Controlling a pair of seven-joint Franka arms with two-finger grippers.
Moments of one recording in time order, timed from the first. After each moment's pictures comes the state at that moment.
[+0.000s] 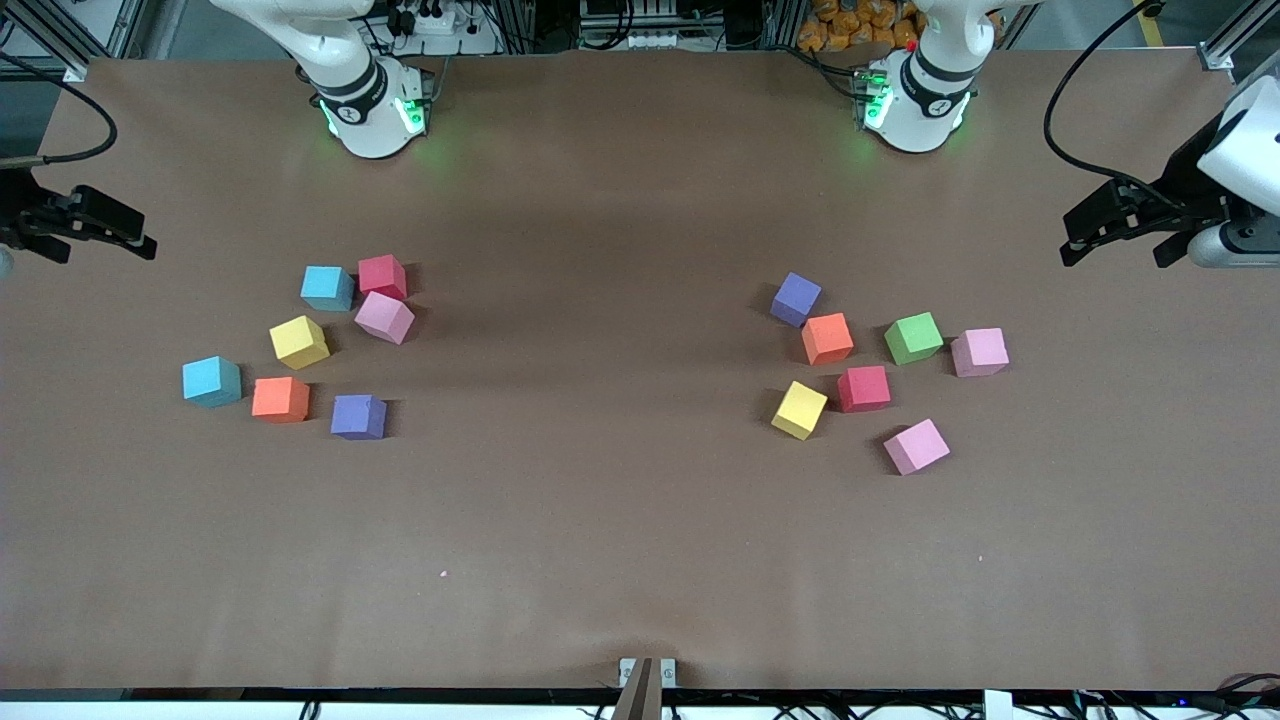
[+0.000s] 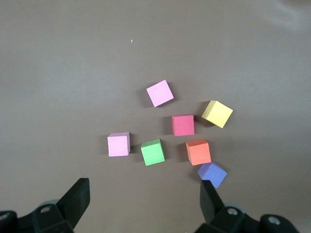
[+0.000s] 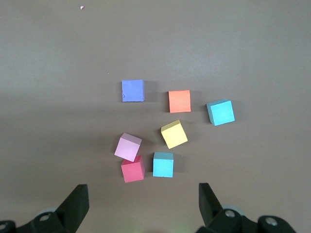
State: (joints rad) left arm 0.14 -0.01 -0.25 -1.53 -0.03 1.59 -0.12; right arm -0.07 0.00 0.01 -1.55 0.04 1.48 -0.06
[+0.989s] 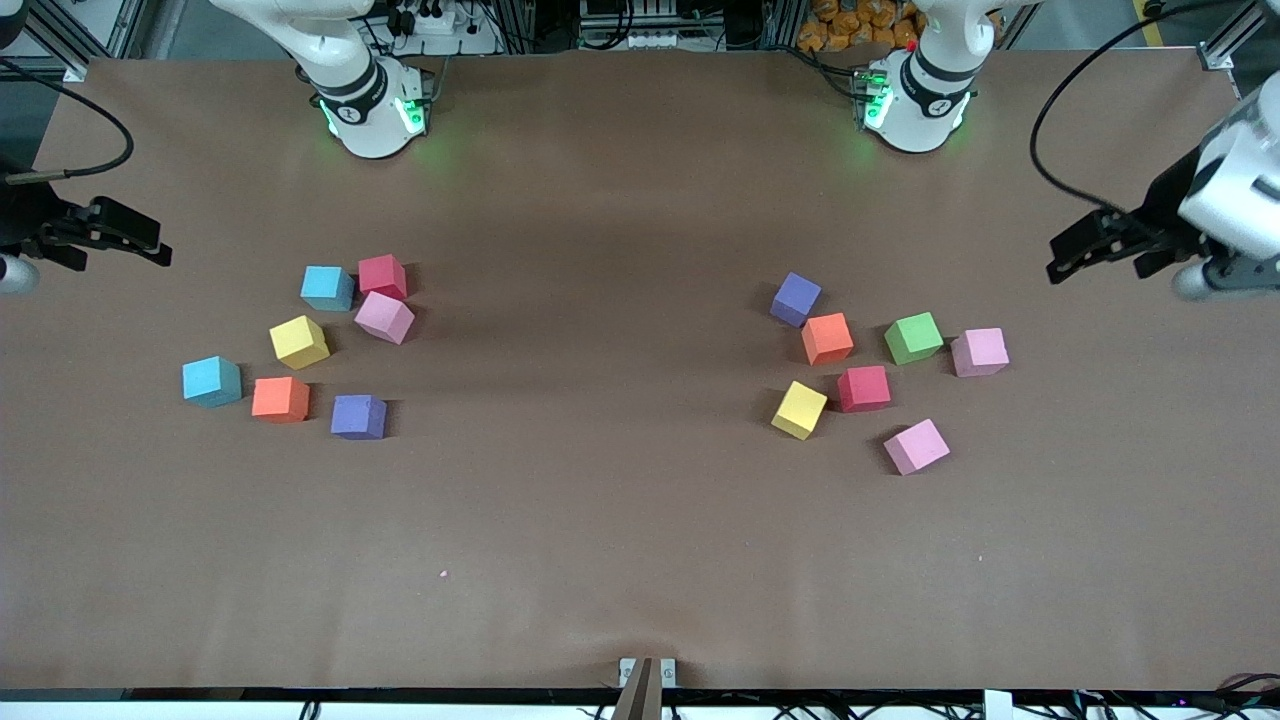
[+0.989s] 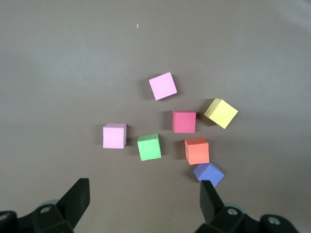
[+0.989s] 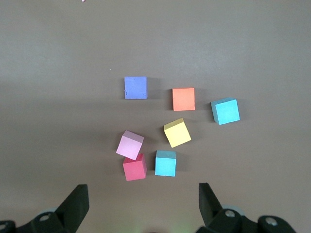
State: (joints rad) left arm 0.13 0.06 -0.26 -1.55 -0.03 1.59 -0.23; right arm -0.06 0.02 0.02 -1.55 0.04 1.48 -0.06
